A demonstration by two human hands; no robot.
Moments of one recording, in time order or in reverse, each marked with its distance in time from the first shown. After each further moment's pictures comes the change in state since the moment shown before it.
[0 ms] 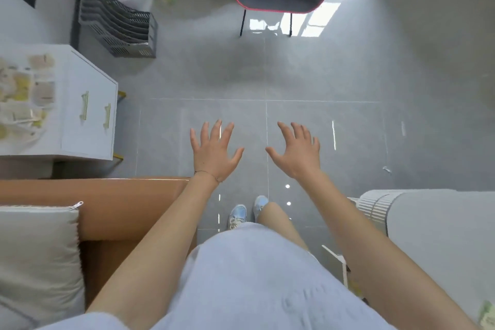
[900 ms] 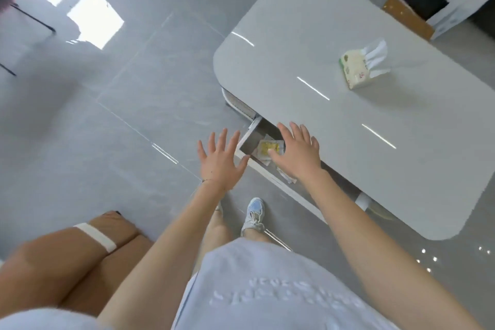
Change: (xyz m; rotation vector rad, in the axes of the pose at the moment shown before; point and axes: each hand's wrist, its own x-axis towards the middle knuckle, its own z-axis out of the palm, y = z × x) left_hand -0.346 0.391 0.262 0.344 -0.337 0.803; right_hand -0.421 0.453 0.200 0.477 0.061 0.702
